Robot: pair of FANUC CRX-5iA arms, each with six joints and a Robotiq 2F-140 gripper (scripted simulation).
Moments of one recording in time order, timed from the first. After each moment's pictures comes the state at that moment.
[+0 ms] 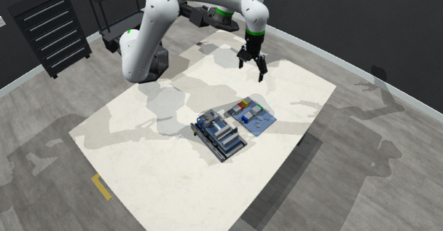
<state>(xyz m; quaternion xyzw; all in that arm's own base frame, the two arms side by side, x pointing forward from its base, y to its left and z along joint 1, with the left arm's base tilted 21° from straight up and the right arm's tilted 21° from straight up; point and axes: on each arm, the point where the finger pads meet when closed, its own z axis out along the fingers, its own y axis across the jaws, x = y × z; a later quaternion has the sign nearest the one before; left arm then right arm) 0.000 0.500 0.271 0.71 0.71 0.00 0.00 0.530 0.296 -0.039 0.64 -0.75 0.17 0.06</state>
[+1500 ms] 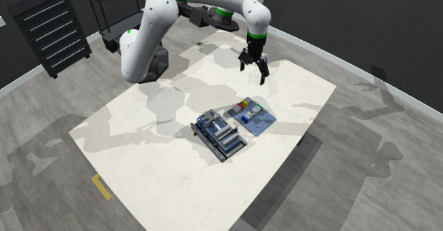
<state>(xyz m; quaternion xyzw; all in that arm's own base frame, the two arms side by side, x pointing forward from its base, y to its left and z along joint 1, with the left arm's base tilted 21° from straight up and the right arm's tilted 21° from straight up) 0.000 0.500 0.271 0.71 0.71 0.00 0.00 0.549 0.283 -0.032 0.64 -0.75 0.17 0.06</state>
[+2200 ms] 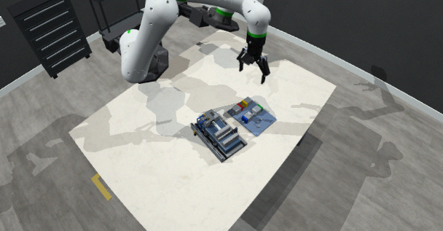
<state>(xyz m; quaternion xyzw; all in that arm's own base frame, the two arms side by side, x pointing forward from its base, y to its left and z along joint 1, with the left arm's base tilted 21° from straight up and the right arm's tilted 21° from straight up) 0.000 0.500 0.271 0.71 0.71 0.00 0.00 0.546 0.285 -0.033 0.68 -0.71 0.17 0.07</state>
